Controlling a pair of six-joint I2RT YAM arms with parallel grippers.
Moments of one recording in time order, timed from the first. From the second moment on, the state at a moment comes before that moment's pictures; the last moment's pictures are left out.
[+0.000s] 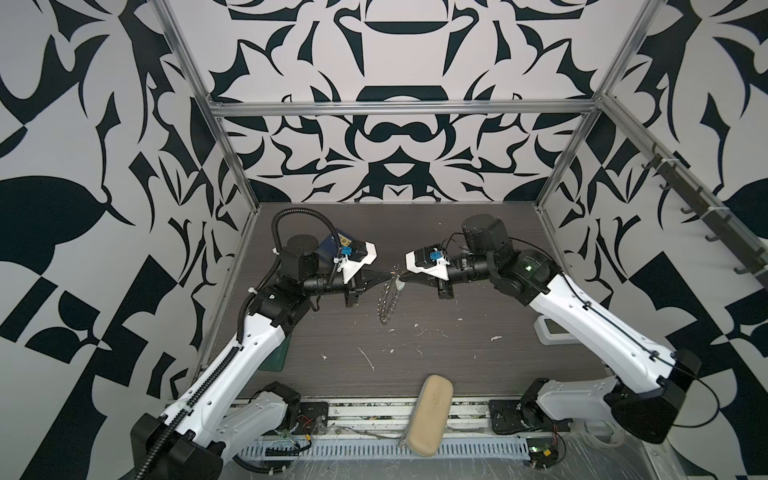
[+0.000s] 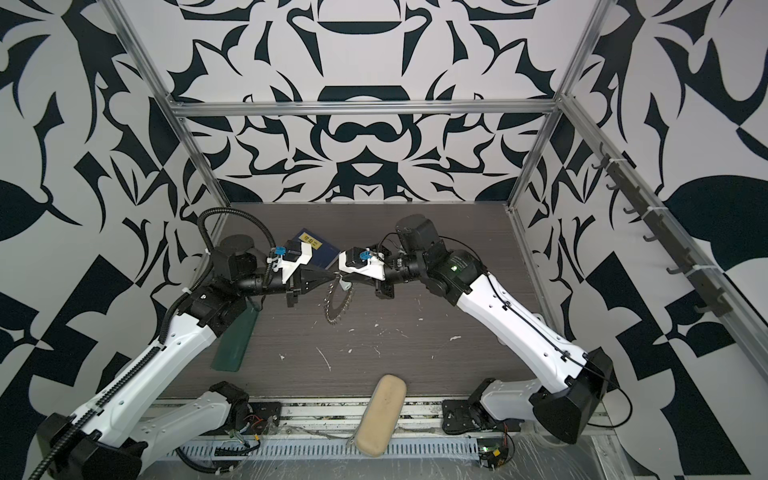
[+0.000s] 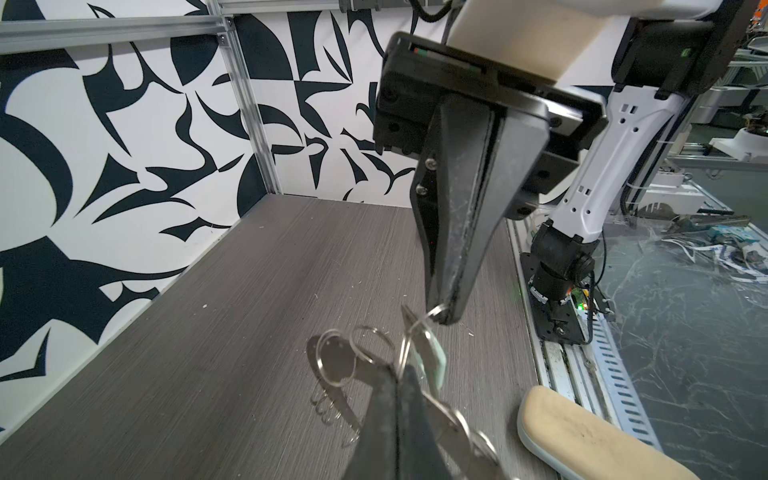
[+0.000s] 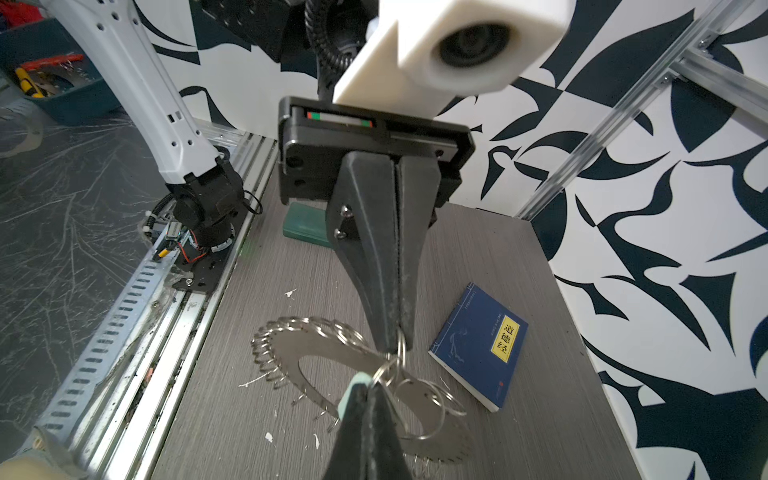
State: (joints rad) left arm -0.46 1.02 0.95 -0.22 0.92 0.28; right arm 0.71 1.31 1.40 -0.64 -0.73 -0.68
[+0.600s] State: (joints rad) left arm -0.50 1.02 0.92 -0.10 0.85 0.26; right arm 0.72 1.42 1.56 -0.80 -0.73 -0.75
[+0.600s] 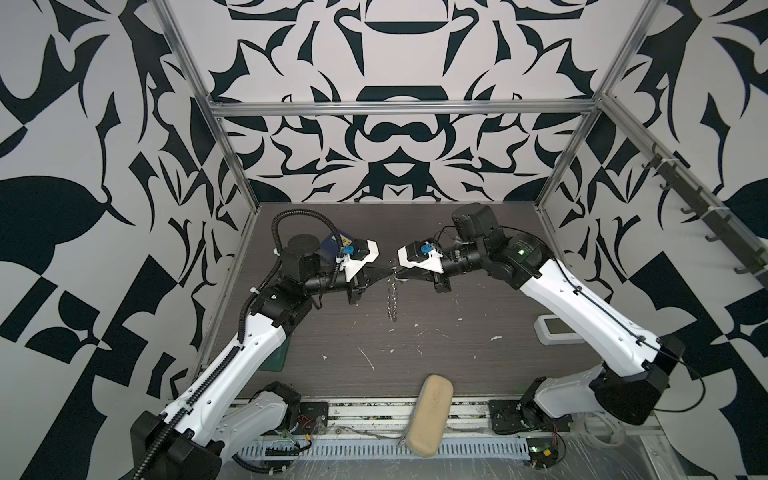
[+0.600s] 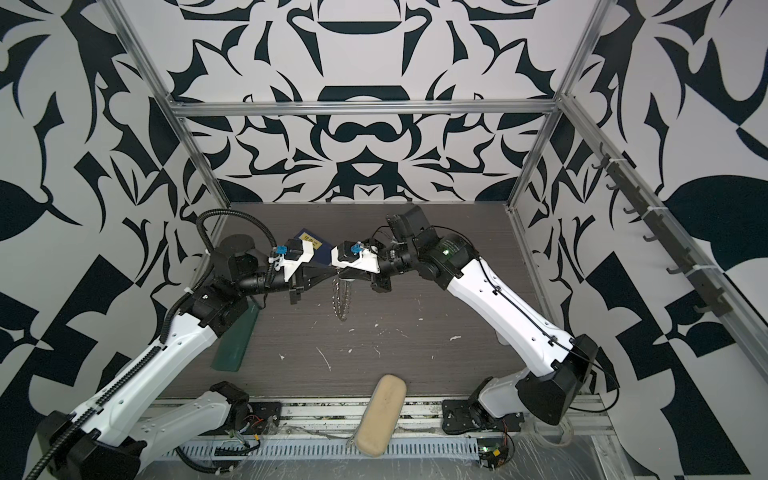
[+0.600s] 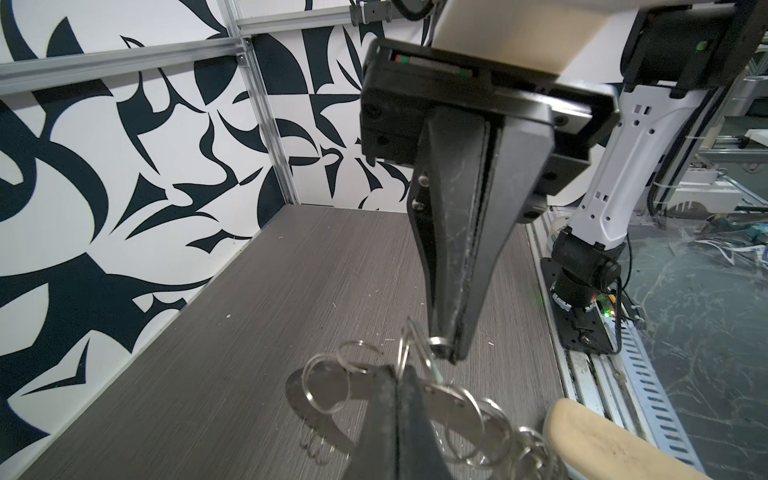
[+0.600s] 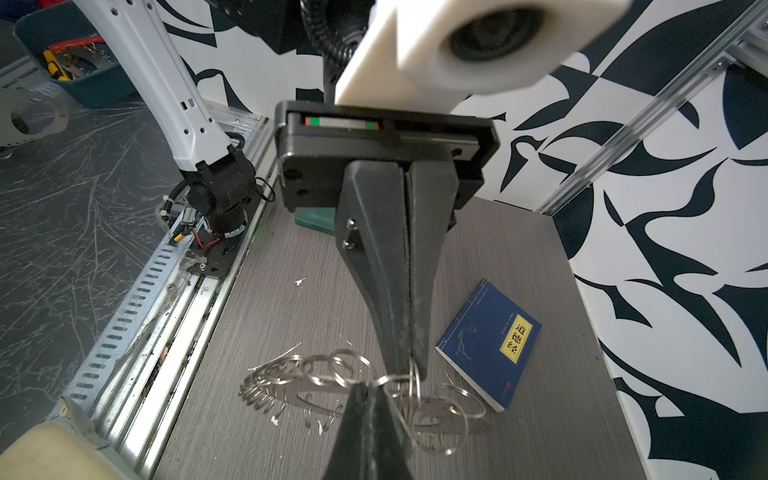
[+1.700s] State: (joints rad) left arm -0.55 1.09 0.79 0.54 0.70 0.04; right arm 0.74 1.48 1.75 -0.95 -0.48 -0.76
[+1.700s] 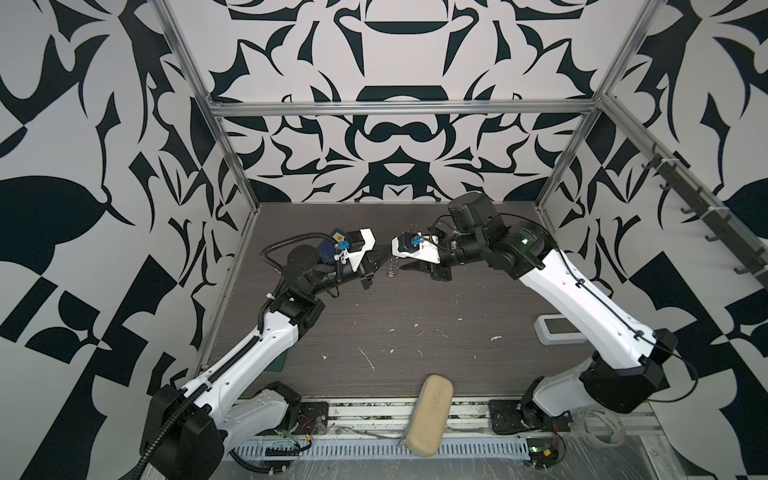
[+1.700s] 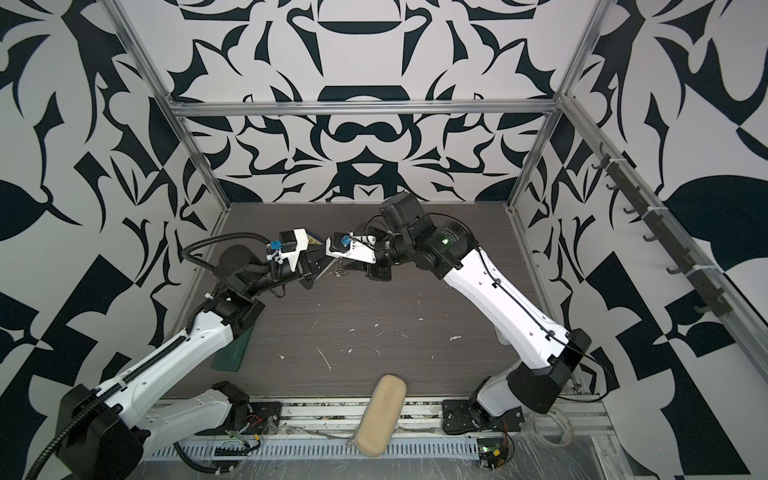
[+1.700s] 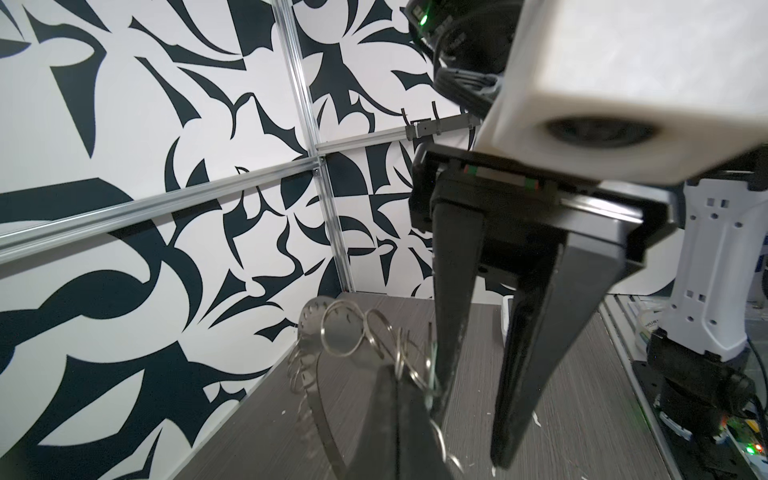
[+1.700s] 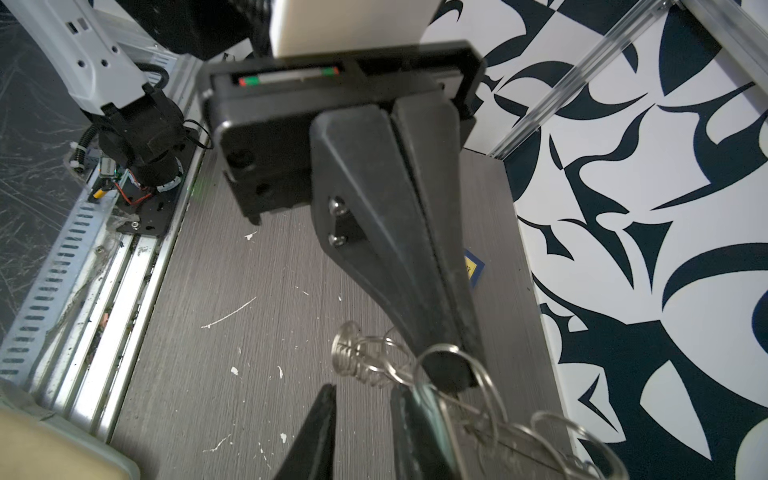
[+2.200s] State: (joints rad) left arm -0.55 1.19 0.78 0.81 0.65 -0.09; right arm 0.74 1.21 1.59 -0.81 -0.45 -0.64
